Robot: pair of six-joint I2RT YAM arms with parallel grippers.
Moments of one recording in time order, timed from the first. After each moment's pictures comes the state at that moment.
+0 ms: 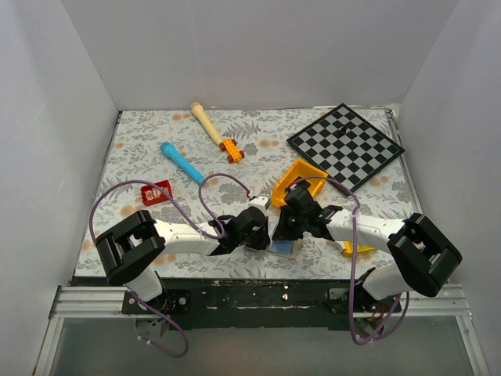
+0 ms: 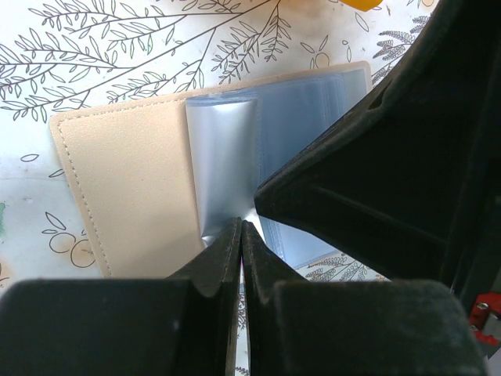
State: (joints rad) left arm -1.06 1.59 0.70 0.13 -0.12 -0.68; right arm 0.81 1.42 0.64 -0.17 -0.14 0.82
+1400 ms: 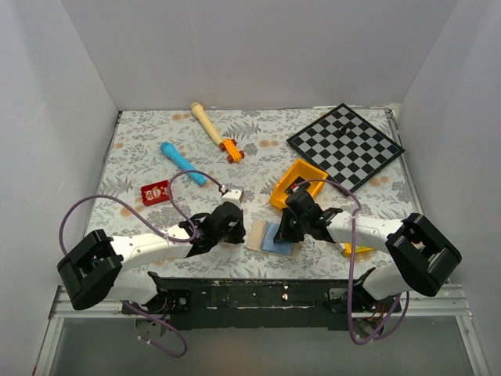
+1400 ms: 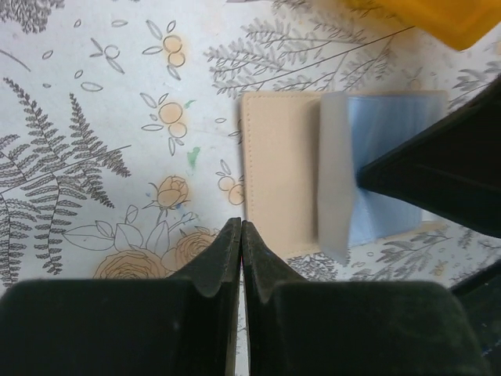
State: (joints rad) left arm -0.95 1.32 0.59 -0.06 -0.22 -0.64; right arm 0.81 1.42 0.61 -0.14 -0.12 0.87
